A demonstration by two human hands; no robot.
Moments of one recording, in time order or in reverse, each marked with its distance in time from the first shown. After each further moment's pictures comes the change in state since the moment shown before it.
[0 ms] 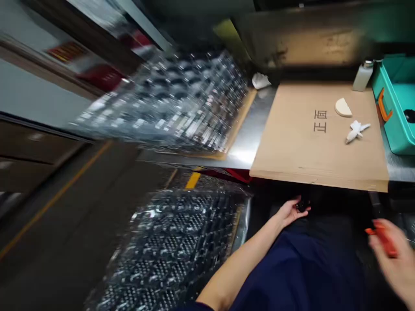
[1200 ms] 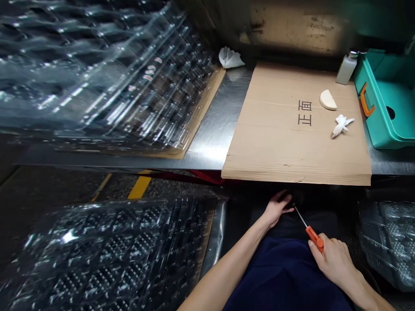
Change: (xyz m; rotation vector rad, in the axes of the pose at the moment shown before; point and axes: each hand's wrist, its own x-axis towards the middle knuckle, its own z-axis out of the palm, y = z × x) left_hand 0.001 0.000 0.007 0.413 0.087 0.285; right_hand -0.020 -0.081 0.057 -0.357 -0.689 0.040
